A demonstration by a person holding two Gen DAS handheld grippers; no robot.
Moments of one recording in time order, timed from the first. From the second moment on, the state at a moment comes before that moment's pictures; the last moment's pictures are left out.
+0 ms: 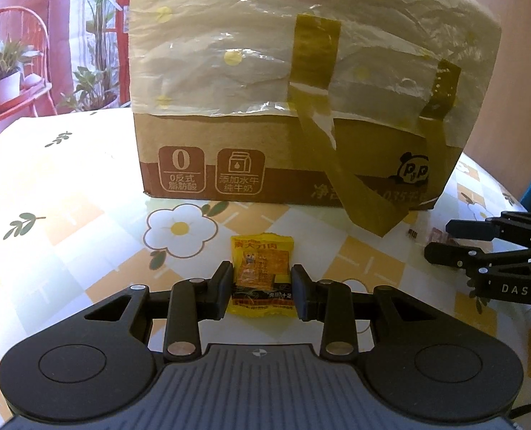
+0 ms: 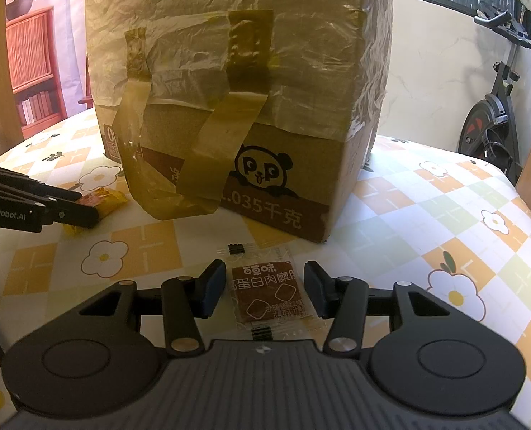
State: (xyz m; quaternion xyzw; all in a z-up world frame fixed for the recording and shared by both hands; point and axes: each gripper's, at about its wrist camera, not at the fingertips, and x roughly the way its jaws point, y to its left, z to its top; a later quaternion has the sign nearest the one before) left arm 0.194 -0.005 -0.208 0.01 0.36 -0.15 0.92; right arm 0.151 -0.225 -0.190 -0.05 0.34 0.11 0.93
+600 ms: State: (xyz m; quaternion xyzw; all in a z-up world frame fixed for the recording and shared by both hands) left arm 0.179 0.027 -0.168 -0.05 0.33 -0.19 0.92; right arm 0.133 -0.239 -0.165 -0.02 0.32 0.12 0.94
